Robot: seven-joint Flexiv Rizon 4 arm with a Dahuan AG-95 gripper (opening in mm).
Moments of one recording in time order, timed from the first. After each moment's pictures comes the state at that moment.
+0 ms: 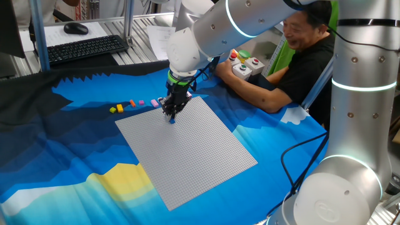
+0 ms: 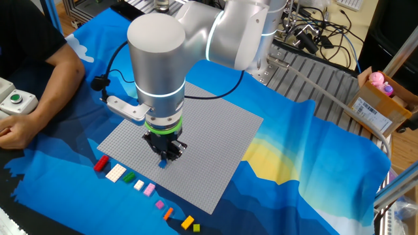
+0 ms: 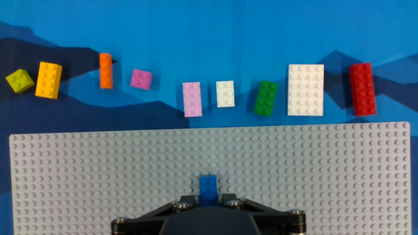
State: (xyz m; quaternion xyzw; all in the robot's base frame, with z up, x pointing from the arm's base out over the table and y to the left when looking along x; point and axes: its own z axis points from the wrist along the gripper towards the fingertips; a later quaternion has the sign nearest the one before) arm 0.567 -0.014 0.007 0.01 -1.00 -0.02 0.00
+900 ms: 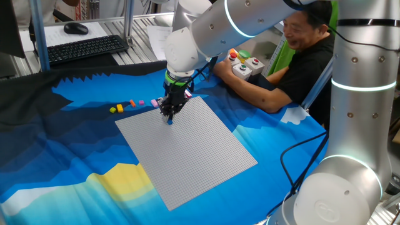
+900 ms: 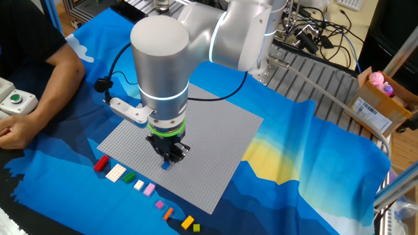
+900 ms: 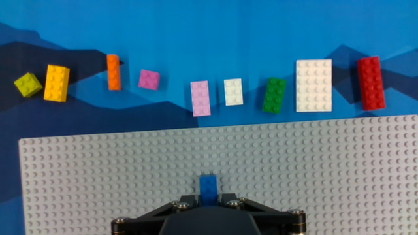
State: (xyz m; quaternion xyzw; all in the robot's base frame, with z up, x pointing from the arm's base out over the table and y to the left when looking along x) arm 0.568 -0.005 0.007 0.00 -1.00 -0.02 0.00
